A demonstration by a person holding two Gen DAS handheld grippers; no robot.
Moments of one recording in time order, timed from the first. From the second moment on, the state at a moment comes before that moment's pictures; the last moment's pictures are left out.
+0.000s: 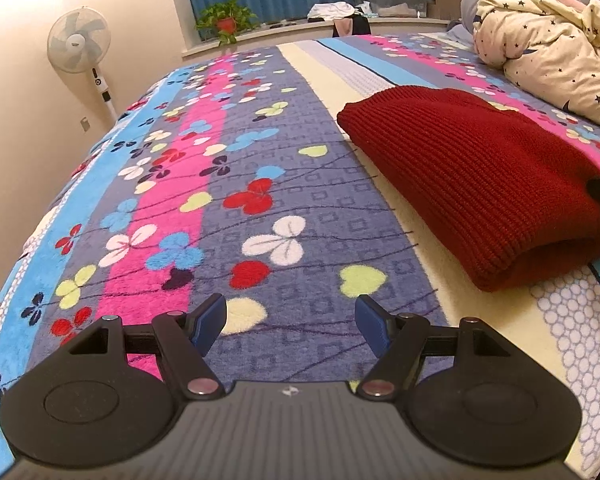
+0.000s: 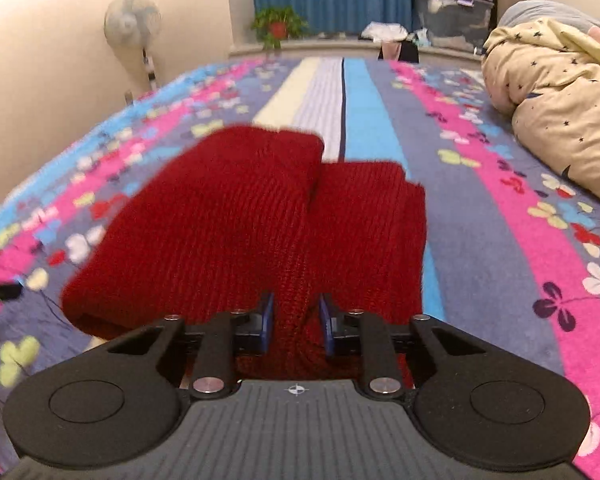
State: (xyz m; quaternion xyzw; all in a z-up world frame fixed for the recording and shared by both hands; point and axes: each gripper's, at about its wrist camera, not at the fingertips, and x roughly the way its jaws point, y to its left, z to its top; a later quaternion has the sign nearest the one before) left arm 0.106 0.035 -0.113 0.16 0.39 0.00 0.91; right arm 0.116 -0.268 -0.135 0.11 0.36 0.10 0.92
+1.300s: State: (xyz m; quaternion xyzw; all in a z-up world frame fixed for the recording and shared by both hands) left arm 0.164 -0.018 -0.091 0.19 0.38 0.04 0.90; right arm 0.148 -0.326 -0.180 0.21 0.47 -0.03 0.86
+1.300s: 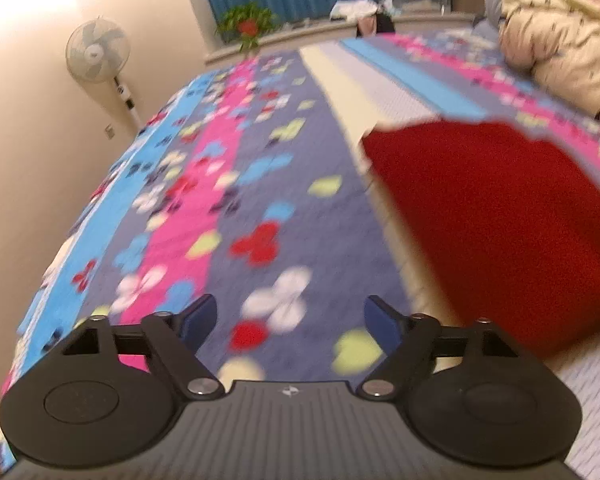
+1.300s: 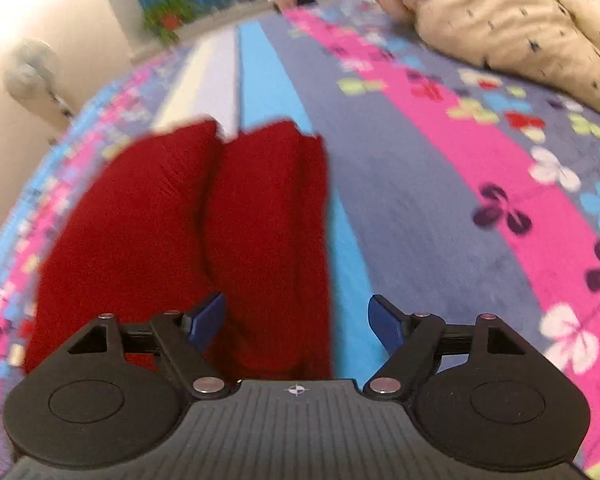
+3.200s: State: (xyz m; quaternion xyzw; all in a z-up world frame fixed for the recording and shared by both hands) left arm 0.274 0.016 -0.081 -0.11 0.44 -0.06 0.89; right arm 0.177 -0.247 -0.163 0.27 0.38 0.15 0.87
